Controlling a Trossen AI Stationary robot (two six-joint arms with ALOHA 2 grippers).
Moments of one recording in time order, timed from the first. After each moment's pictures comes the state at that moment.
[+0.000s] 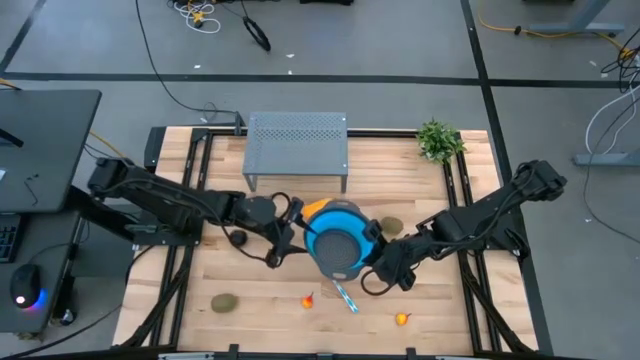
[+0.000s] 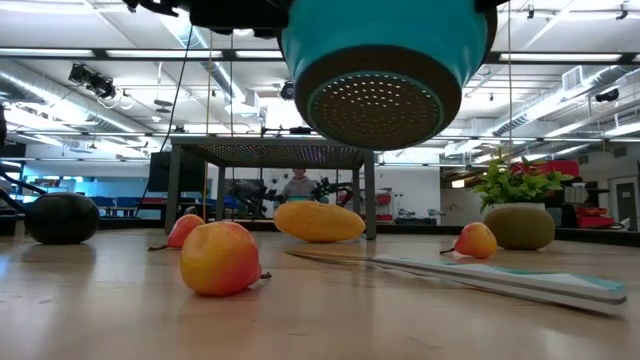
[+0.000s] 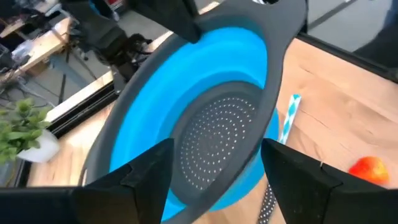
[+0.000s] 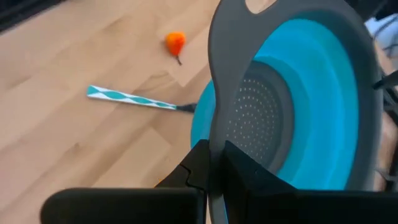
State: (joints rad) left arm -0.19 1.36 0.88 0.06 0.01 0.46; right arm 0.49 1.42 1.19 -0.67 0.21 -0.43
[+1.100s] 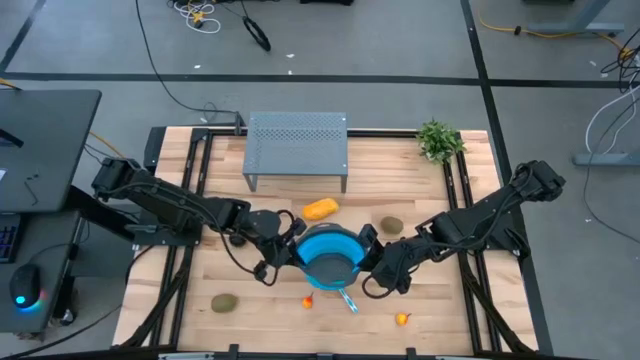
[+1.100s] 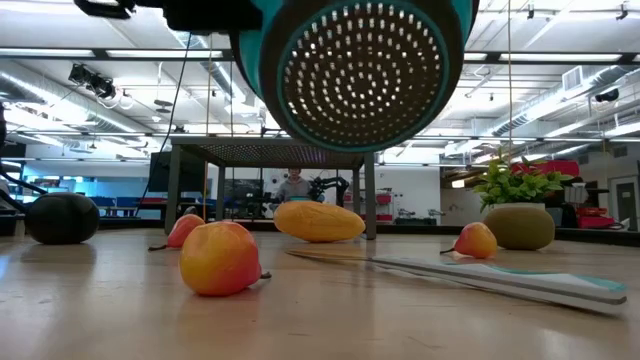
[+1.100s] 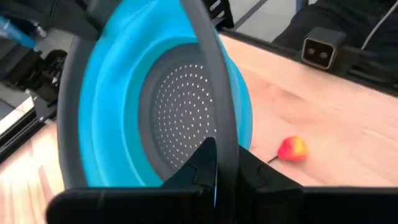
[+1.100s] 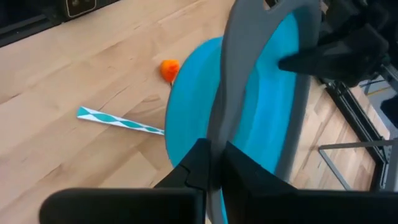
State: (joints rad) left arm -0.21 1.41 0.89 0.00 0.18 0.55; right arm 0.50 1.43 1.19 -0.55 0.21 -0.54
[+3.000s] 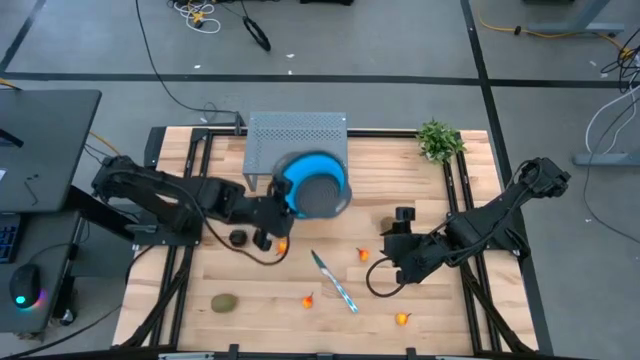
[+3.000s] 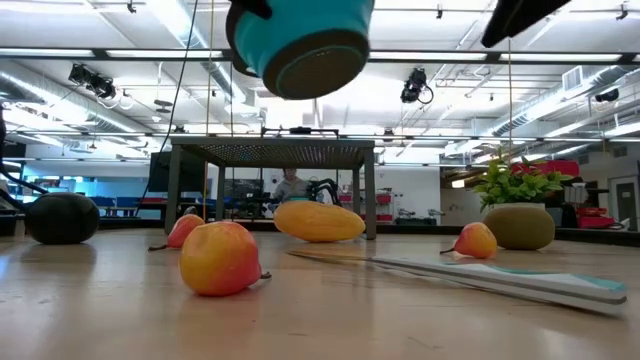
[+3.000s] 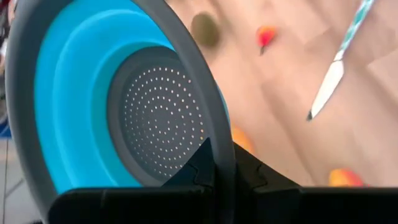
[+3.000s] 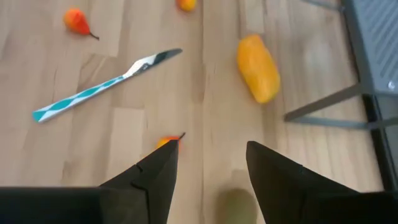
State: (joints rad) left arm -0.25 1.40 1.38 -0.79 -0.43 0.48; right arm 0.58 1.36 1.19 -0.95 0.53 0.35
